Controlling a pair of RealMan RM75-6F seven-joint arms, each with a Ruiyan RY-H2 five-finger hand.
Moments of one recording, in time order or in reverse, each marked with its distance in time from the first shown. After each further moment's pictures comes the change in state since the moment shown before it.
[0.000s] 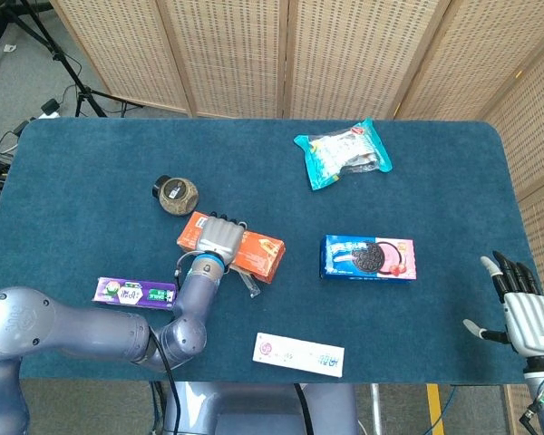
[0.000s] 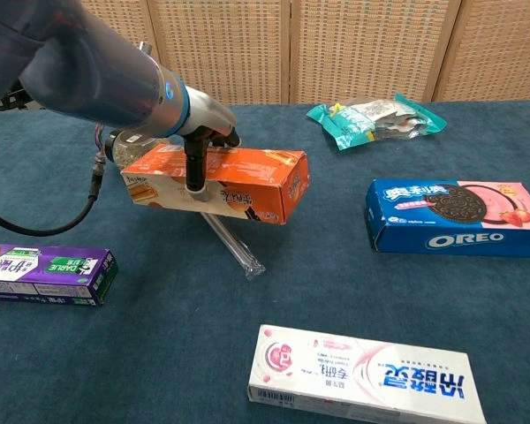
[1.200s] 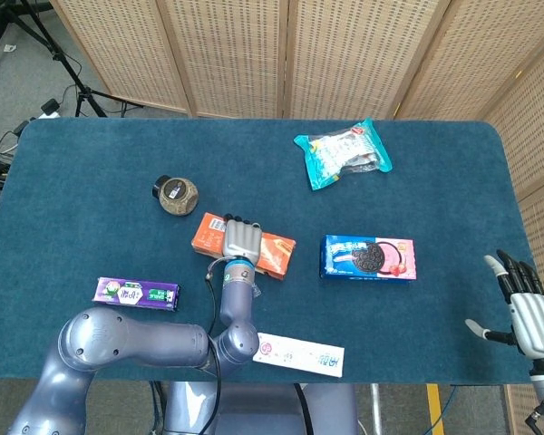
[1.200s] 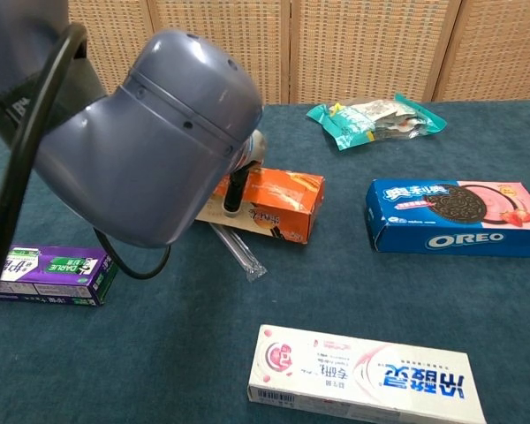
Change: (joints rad) left arm -0.020 -0.351 -0.180 0.366 -0.007 0.177 0.277; right arm -0.007 0.016 -0.006 0.016 -0.041 0.030 0.095
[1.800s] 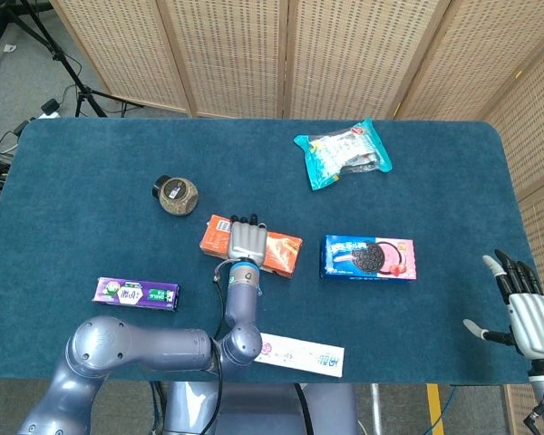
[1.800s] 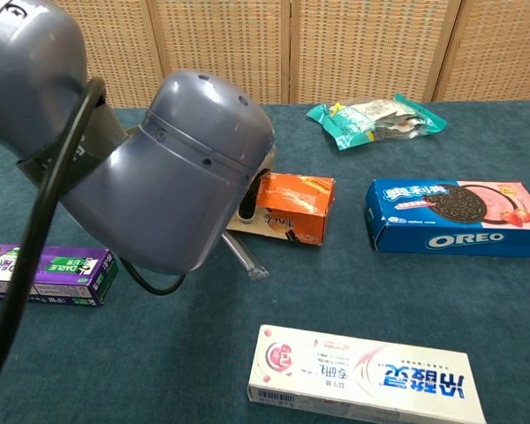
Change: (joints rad) left arm 0.071 -0.092 -0.094 0.079 0.116 -0.020 -0.007; right arm -0.001 -0.005 0.000 0.004 -0.010 0.015 0.009
